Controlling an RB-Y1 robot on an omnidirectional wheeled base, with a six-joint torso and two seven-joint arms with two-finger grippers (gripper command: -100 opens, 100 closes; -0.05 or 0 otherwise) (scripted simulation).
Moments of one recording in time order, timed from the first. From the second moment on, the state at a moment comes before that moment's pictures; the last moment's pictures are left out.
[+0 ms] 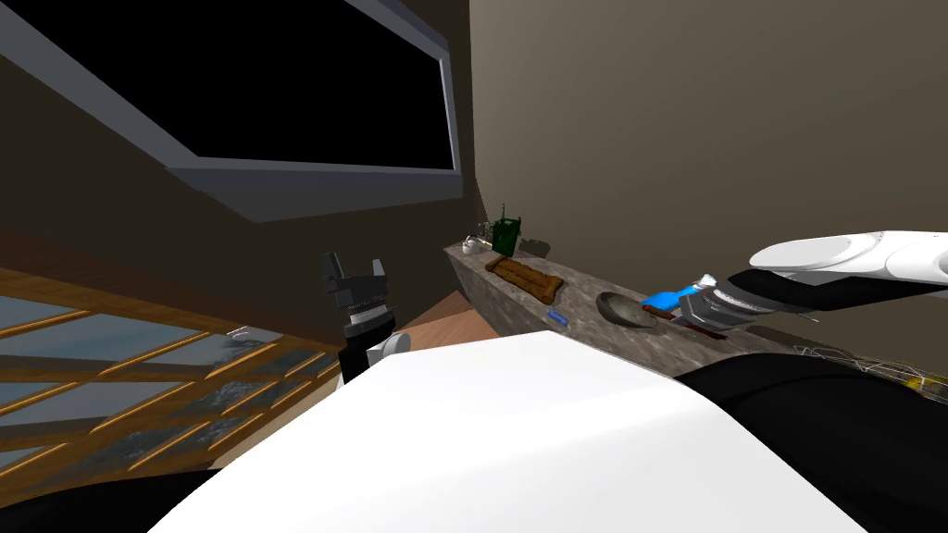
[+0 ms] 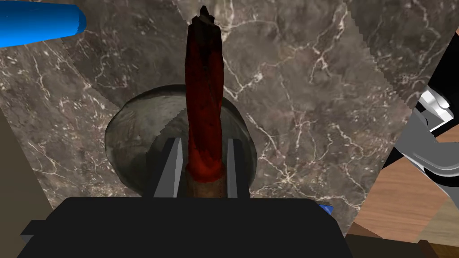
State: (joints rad) left arm 0.49 -0.01 0.02 -2.34 0.11 -0.50 0.08; right arm 0.57 -1.98 0.45 -1.06 0.68 -0.91 0.00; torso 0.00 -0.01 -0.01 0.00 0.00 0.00
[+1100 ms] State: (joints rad) left arm 0.49 -0.01 0.02 -2.34 0.11 -0.50 0.08; right arm 0.57 -2.03 0.44 -1.04 0.68 -0.96 -0.04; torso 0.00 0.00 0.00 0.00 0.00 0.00
